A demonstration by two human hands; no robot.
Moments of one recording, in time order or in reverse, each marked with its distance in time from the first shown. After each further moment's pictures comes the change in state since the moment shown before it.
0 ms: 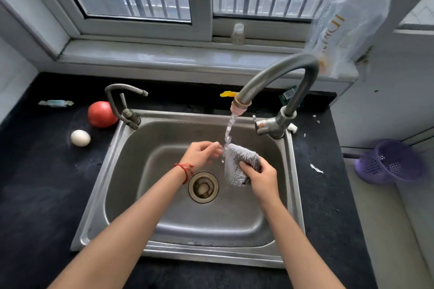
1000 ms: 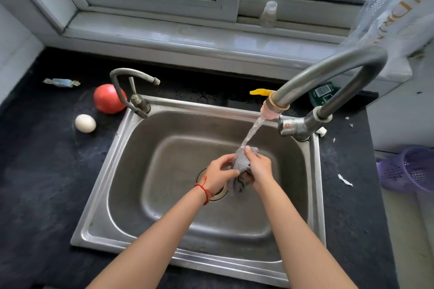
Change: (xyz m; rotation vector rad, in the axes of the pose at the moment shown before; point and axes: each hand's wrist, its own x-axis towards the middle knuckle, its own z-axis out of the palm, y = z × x) left_hand 0.005 -0.056 0.032 -0.161 -0.012 -0.054; right_hand 0.079 0.043 0.049 0.089 0.057 0.472
